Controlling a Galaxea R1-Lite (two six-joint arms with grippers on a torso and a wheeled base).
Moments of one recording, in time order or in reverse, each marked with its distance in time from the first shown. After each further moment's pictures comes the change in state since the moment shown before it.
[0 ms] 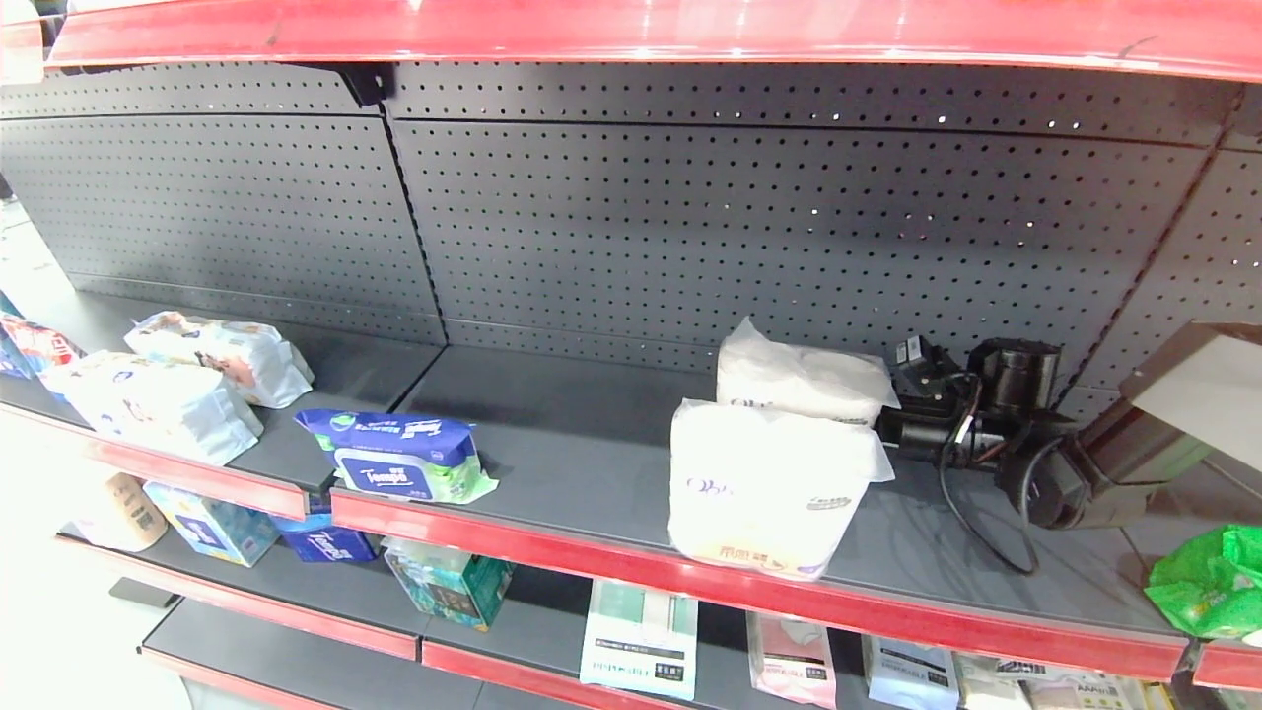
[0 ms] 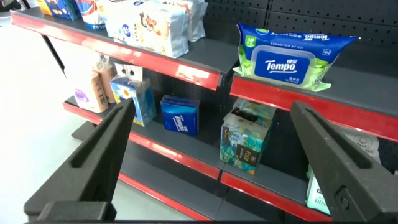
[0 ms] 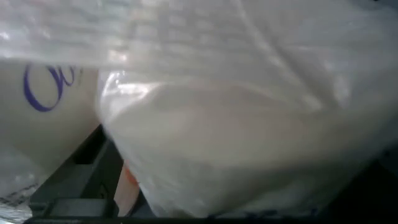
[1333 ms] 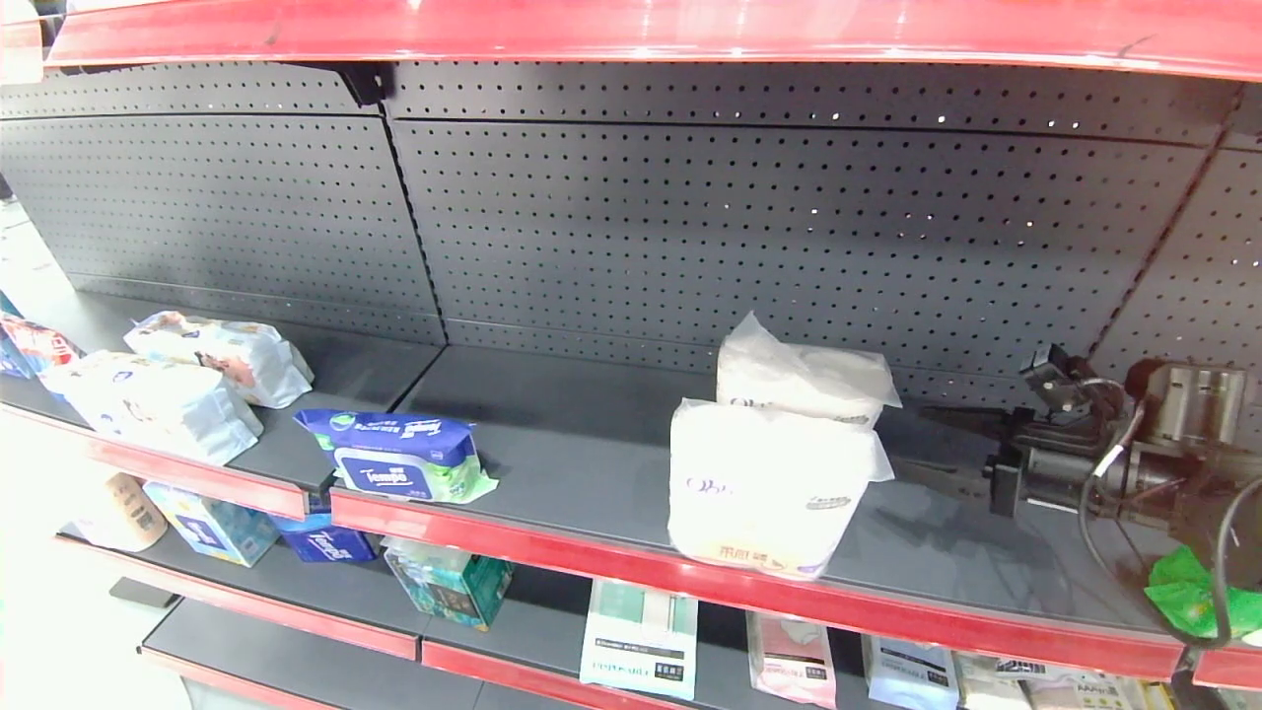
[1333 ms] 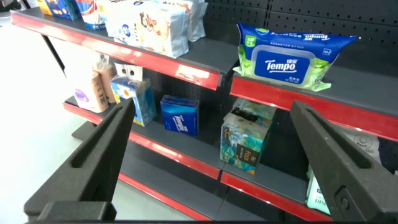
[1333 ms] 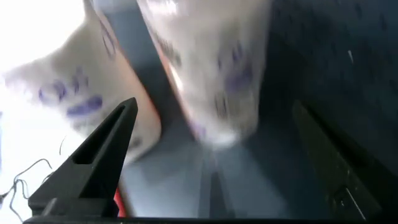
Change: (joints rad) left arm 0.000 0.000 0.000 0.000 0.000 0.000; right arm -0.158 -0.368 0.364 0.162 -0.210 0.003
